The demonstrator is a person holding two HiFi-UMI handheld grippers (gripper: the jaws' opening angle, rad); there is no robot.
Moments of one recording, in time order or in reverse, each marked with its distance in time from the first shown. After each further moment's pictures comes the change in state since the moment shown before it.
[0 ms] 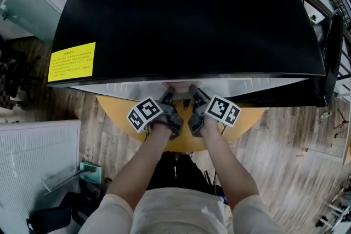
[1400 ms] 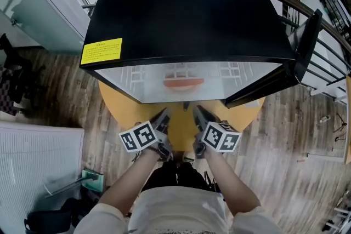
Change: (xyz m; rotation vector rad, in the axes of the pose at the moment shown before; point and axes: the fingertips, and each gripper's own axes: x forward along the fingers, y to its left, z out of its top) left arm -0.109 -0.051 -0.030 0.371 0.120 -0.101; right arm -0.100 0.063 -0.030 -0.374 -0.027 -0.073
